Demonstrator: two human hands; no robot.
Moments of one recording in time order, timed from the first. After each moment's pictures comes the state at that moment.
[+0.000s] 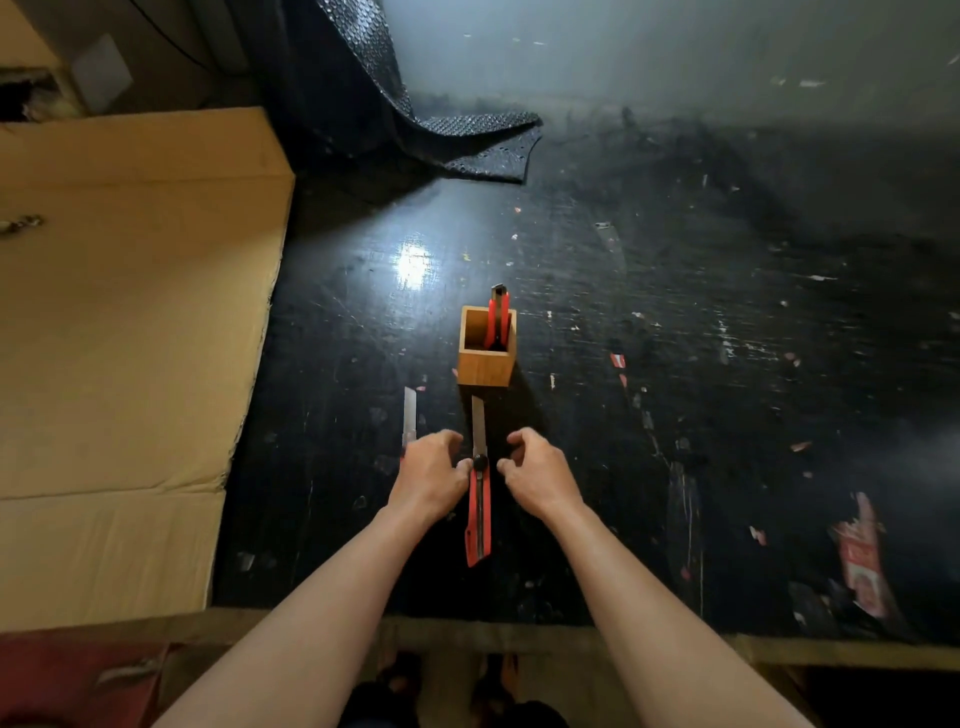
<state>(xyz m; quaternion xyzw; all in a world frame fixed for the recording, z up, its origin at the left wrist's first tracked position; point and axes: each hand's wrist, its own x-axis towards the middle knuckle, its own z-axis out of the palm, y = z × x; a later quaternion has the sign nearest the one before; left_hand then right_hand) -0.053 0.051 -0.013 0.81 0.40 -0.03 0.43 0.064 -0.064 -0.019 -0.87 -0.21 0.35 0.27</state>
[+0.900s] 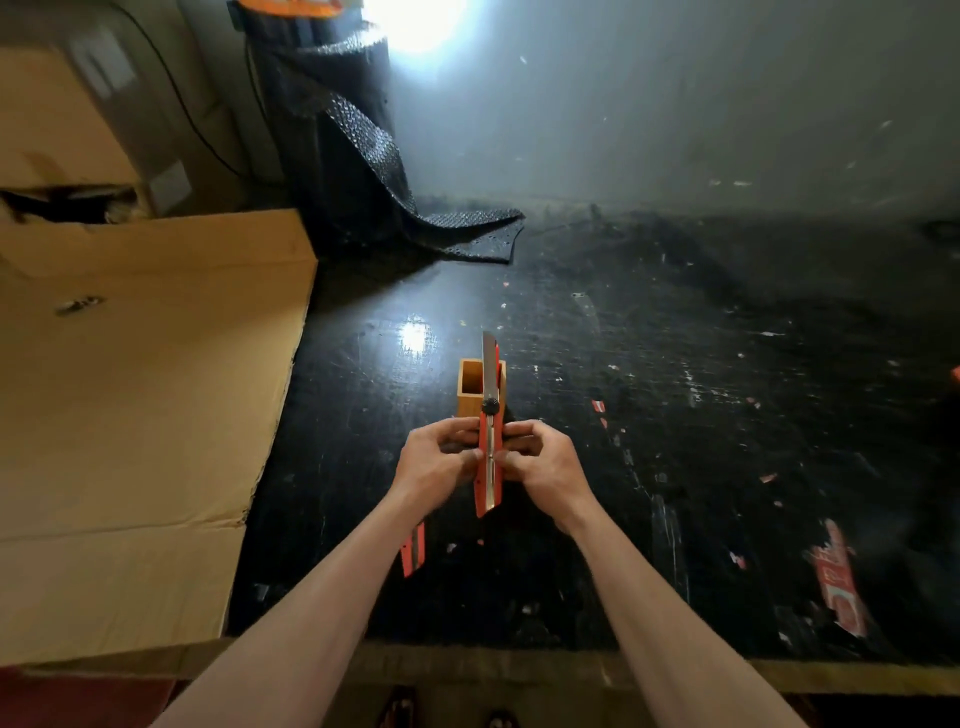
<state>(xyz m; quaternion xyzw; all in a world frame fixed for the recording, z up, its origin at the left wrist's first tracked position) -0.061 0.046 0.070 0.67 0.32 0.13 0.66 0.051 -0.085 0.074 -0.73 -0.23 0.33 0.55</state>
